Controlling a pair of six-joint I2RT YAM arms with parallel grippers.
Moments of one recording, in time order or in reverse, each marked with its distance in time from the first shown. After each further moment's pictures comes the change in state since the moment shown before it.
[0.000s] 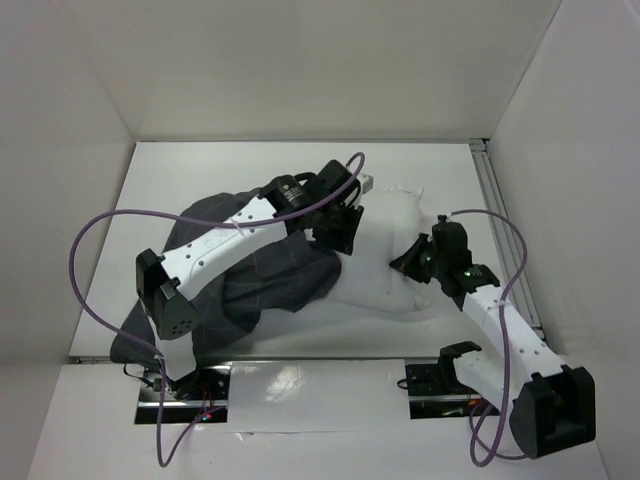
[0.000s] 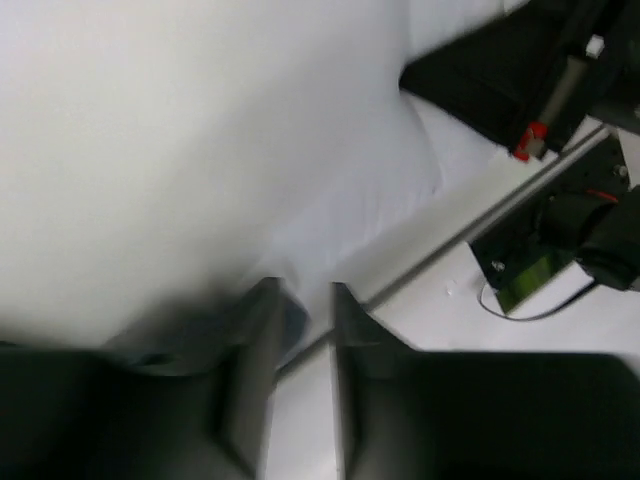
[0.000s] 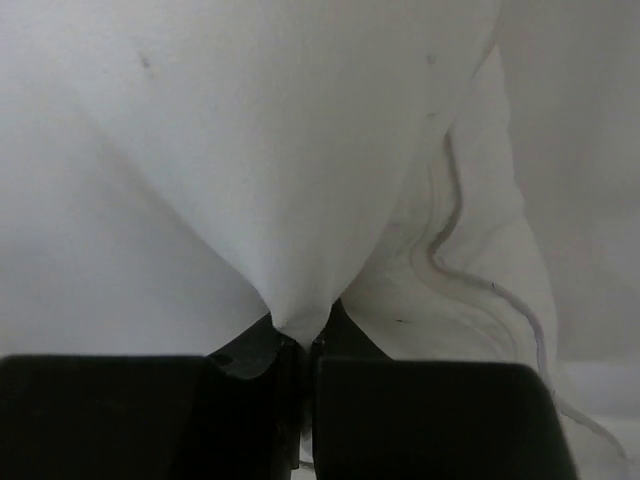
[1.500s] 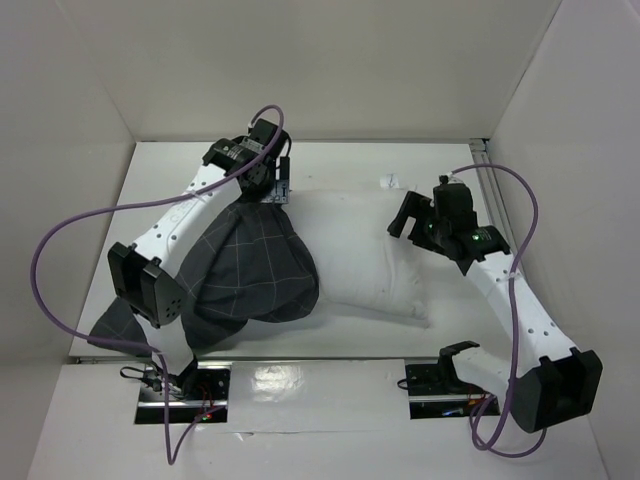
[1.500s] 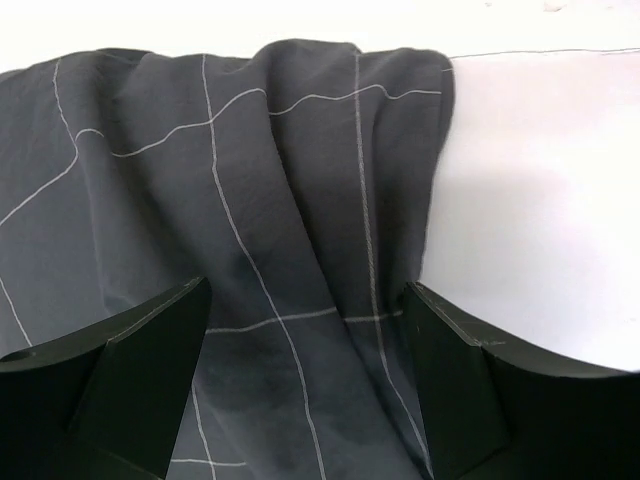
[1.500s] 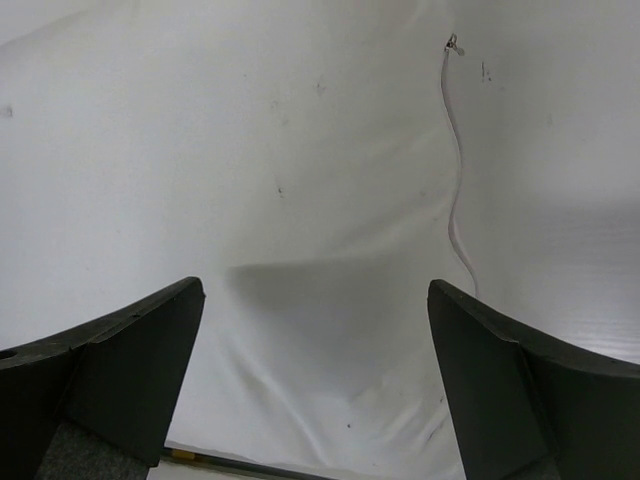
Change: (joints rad) left arm 0.378 -0.040 0.014 -0.101 -0.416 -0.024; right arm 0.031 0.090 0.383 -0.253 0.173 -0.201
